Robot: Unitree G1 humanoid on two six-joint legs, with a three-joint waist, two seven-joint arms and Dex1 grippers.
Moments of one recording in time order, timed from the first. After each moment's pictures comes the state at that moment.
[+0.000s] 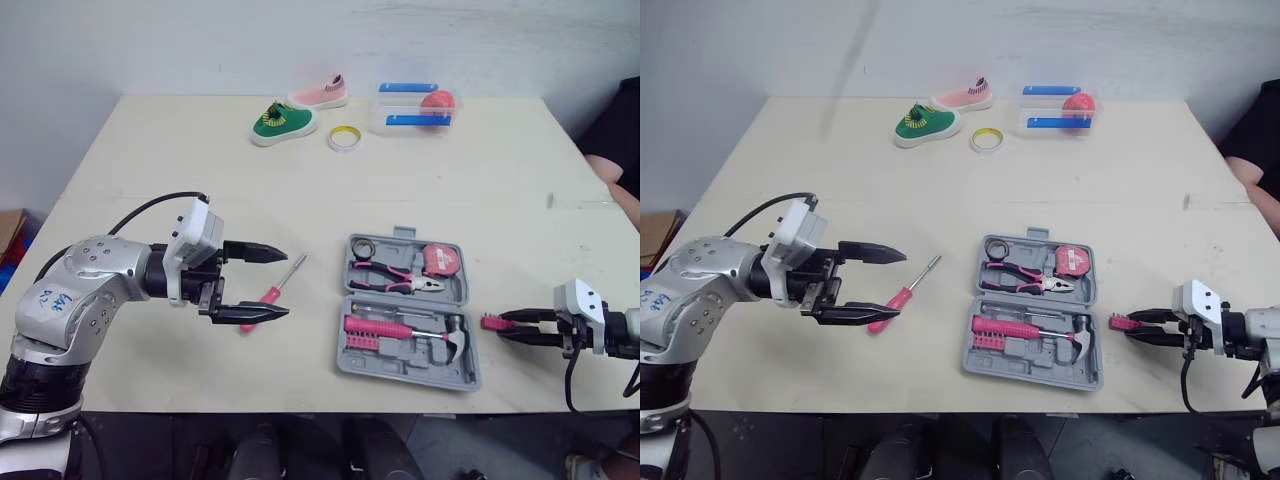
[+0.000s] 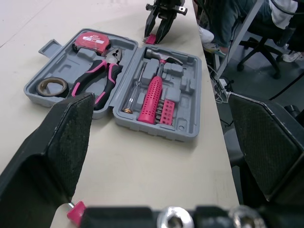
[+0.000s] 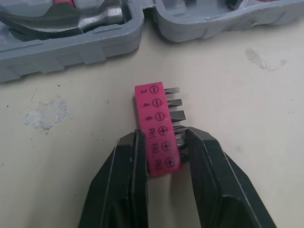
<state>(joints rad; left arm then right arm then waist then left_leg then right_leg) -0.45 0.82 0.06 -0.31 -0.71 0.65 -1.16 -0.47 -0.99 0.13 1.06 0.46 -0.55 1.57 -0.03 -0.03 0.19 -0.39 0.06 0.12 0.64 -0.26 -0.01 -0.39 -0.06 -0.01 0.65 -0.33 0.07</state>
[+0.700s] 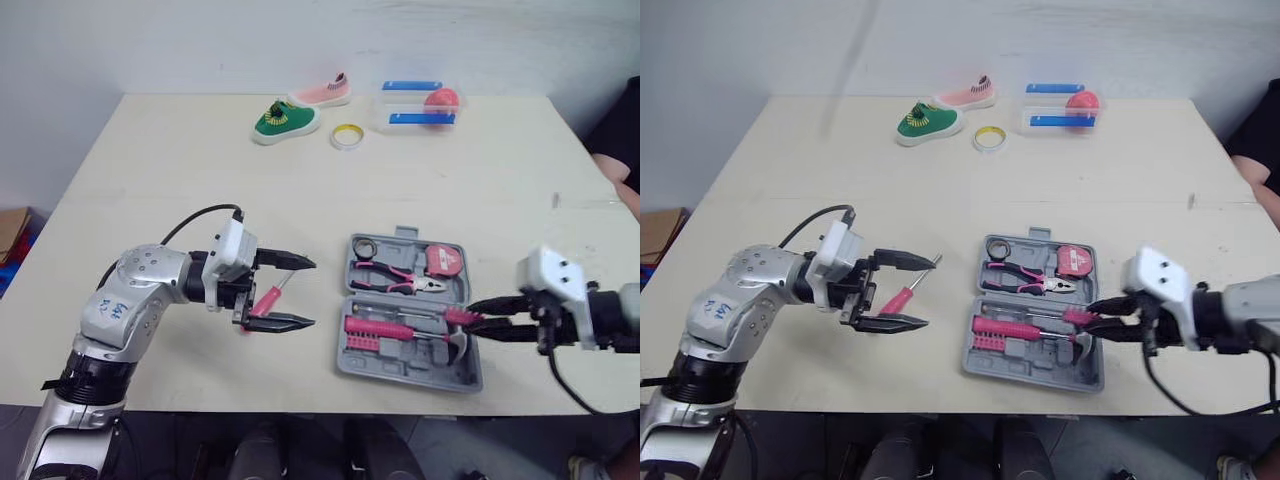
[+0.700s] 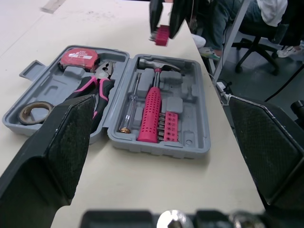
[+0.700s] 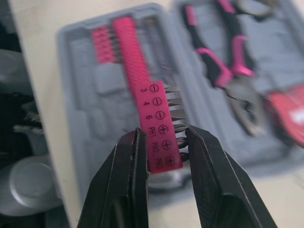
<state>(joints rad) -0.46 0.66 -0.07 -0.22 -0.56 0.42 -1.20 0.01 -1.29 -0.22 -0.56 0.74 0.72 1.01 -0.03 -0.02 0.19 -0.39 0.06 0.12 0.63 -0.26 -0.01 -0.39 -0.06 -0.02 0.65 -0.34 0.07</state>
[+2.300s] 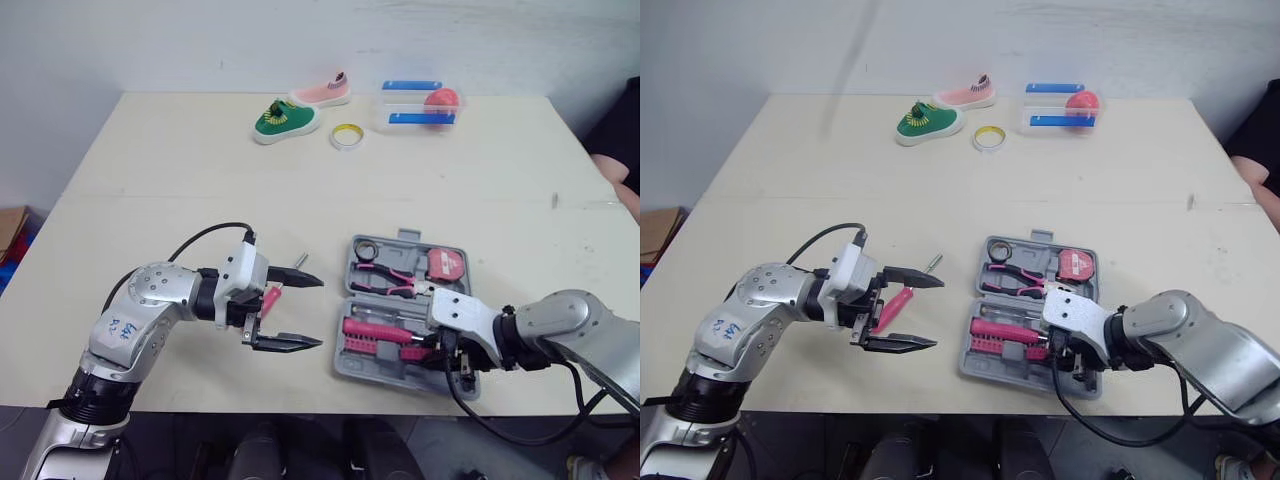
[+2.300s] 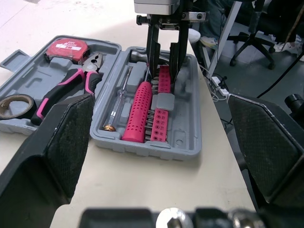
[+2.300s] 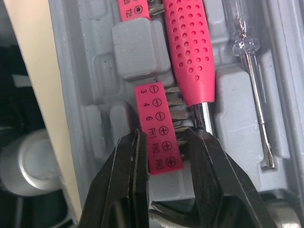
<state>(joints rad) -0.38 0.67 -0.10 -0.31 -0.54 0.43 -1.16 -0.33 -1.14 0.25 -0.66 0.50 1.08 0.94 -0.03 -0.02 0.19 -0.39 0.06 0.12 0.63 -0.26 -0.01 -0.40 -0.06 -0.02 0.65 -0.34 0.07</state>
